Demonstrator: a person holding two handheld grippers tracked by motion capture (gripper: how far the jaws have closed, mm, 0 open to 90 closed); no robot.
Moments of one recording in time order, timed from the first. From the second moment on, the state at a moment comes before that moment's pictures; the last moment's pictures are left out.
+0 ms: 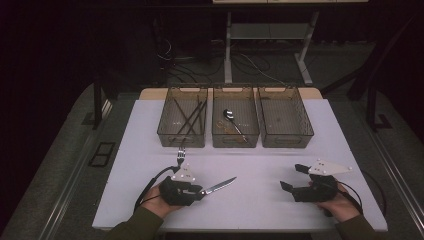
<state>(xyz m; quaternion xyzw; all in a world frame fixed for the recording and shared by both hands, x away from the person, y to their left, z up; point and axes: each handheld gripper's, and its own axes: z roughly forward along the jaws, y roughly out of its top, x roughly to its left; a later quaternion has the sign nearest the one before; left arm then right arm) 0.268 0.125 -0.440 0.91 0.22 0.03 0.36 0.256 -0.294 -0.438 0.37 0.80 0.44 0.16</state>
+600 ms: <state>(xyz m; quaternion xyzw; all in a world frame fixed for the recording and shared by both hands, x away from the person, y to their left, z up) 0.268 0.121 -0.440 0.92 0.21 0.04 0.34 0.259 -0.292 -0.440 0.37 0.80 0.44 0.14</state>
